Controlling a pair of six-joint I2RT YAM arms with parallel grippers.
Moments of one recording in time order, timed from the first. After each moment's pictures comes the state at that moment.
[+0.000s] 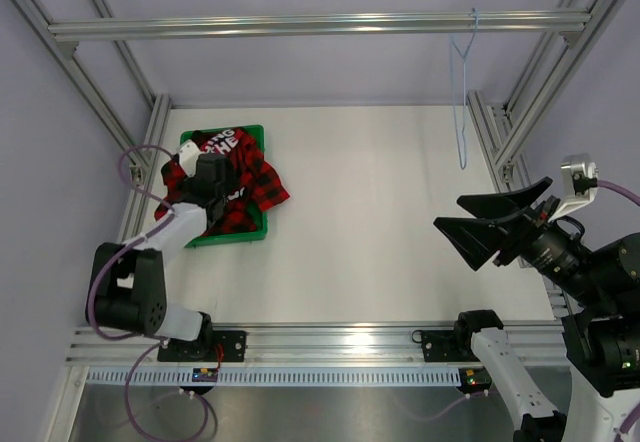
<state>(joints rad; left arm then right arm) -0.16 1.47 0.80 -0.01 -0.43 -0.70 0.10 0.61 1.49 -0.75 -0.70 0.54</state>
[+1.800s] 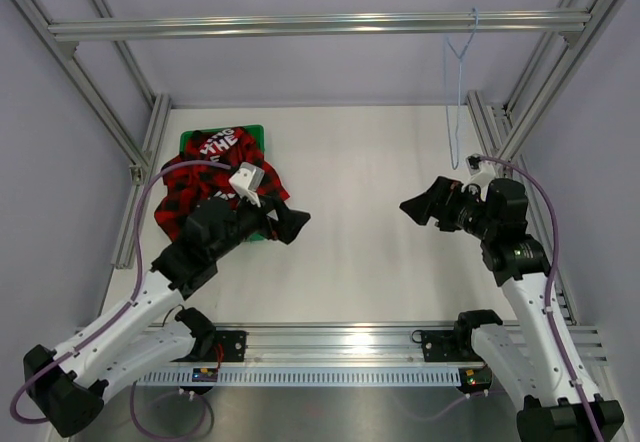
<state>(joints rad) -0.67 0.79 0.66 -0.08 0.10 -0.37 0.10 0.75 0.76 -0.43 -0.50 0.50</state>
